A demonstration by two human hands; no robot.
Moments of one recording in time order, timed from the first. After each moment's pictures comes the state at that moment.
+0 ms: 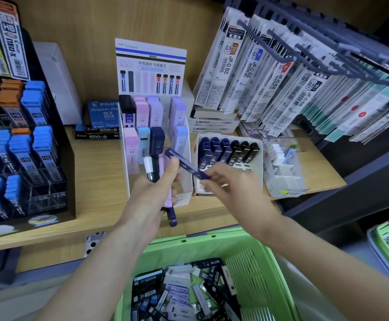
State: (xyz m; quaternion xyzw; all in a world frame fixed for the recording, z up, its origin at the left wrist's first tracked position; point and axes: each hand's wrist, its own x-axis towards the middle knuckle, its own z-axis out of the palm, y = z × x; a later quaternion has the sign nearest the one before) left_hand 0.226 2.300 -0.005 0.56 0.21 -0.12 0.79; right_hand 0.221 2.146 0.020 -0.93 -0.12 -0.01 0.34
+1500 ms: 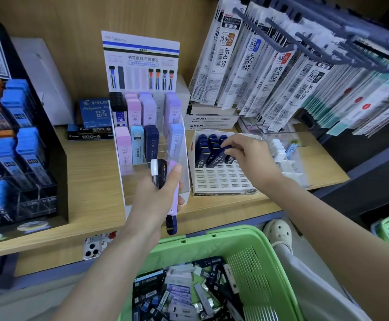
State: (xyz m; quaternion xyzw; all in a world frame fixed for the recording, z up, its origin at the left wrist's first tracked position) left_hand 0.225 2.289 -0.013 0.62 0.16 -0.07 0.77; right_hand 0.296 2.097 0.008 -0.96 -0.07 -0.07 0.26
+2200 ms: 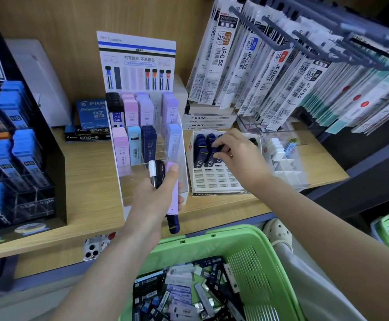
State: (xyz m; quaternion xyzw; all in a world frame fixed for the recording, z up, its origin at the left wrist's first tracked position) left_hand 0.226 2.286 -0.012 0.60 0.19 -0.08 0.77; right_hand 0.302 2.103 -0.007 -0.97 -0.14 -0.10 0.18
